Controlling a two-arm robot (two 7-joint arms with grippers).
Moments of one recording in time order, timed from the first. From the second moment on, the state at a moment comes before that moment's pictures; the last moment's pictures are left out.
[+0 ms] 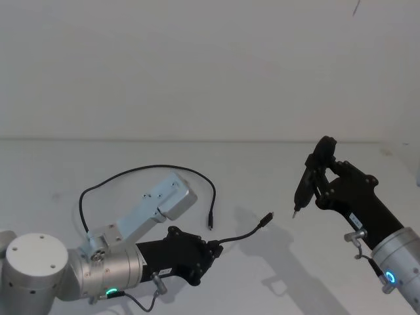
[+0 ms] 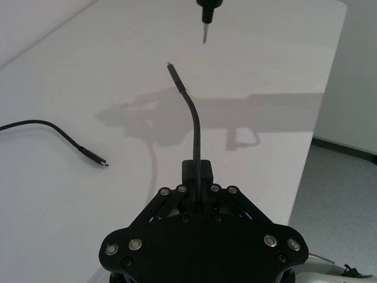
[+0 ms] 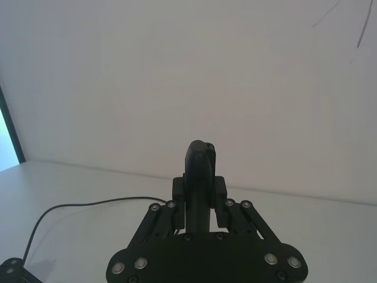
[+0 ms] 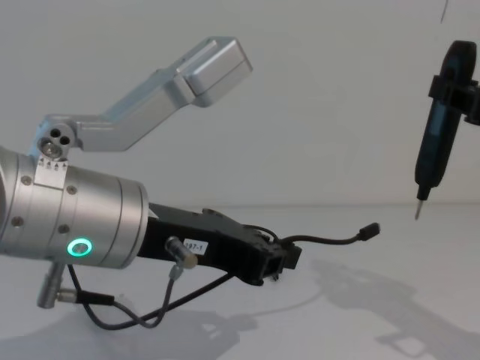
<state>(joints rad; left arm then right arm) -0.43 0.49 0.63 -1.68 -0.37 0.42 -0.52 0.05 0.34 -0.17 -1.81 0.43 0.06 0.21</state>
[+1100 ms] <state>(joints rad) -0.42 0.50 0.63 -1.69 -0.38 0.40 -0.54 0.12 0.31 -0.21 -1.73 0.40 0.00 0.26</state>
